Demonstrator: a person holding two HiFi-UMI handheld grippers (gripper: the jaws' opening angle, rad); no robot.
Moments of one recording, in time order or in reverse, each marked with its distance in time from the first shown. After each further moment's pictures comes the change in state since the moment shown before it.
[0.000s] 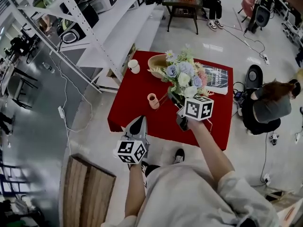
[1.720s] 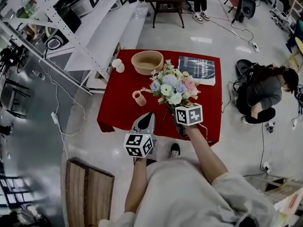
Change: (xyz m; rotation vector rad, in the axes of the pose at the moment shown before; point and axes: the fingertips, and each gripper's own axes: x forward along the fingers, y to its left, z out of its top) left arm 0.053 -0.085 -0.043 0.005 0.134 -0.144; right arm -0.065 -0.072 -0.092 -0.048 0.260 -0.259
